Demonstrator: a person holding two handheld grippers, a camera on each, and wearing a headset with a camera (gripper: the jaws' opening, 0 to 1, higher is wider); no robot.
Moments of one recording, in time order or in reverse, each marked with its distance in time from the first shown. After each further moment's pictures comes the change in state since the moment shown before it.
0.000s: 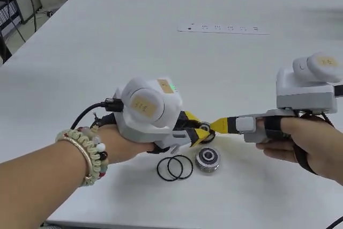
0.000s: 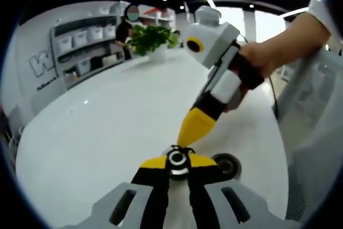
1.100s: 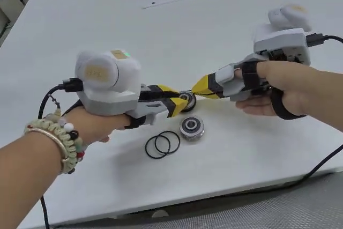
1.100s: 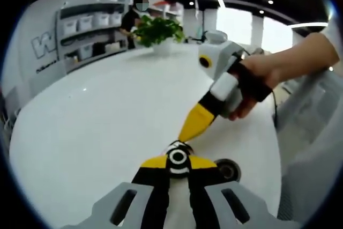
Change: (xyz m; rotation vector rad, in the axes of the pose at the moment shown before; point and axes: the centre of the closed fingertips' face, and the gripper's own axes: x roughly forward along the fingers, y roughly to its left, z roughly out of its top) left arm 0.002 0.004 0.001 -0.110 0.061 -0.026; right arm -0.004 -0.024 0.007 0.399 -0.076 0.092
